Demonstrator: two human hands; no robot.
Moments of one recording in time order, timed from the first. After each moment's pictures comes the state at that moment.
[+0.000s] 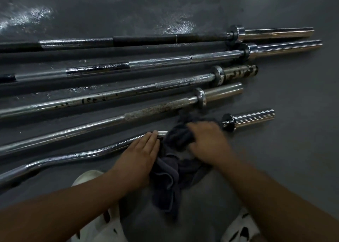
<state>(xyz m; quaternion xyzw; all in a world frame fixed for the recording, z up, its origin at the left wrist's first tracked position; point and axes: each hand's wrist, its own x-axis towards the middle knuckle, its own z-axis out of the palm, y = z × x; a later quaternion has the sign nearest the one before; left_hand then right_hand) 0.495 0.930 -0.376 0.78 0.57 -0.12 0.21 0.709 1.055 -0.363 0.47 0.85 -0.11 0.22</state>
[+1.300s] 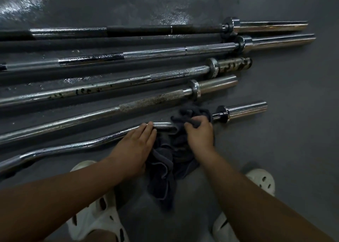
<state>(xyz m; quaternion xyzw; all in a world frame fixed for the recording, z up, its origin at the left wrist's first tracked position) 0.498 0.933 -0.368 0.78 0.57 -0.13 0.23 0.686 1.027 -0.378 0.77 0.52 -0.35 -0.14</state>
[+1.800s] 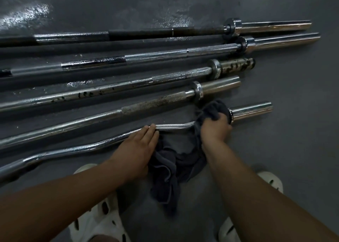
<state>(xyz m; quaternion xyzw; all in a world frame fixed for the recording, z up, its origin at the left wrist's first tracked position) 0.494 0.933 -0.374 0.78 0.56 -0.12 0.25 0.691 1.058 -0.382 0.87 0.36 -0.28 -0.19</state>
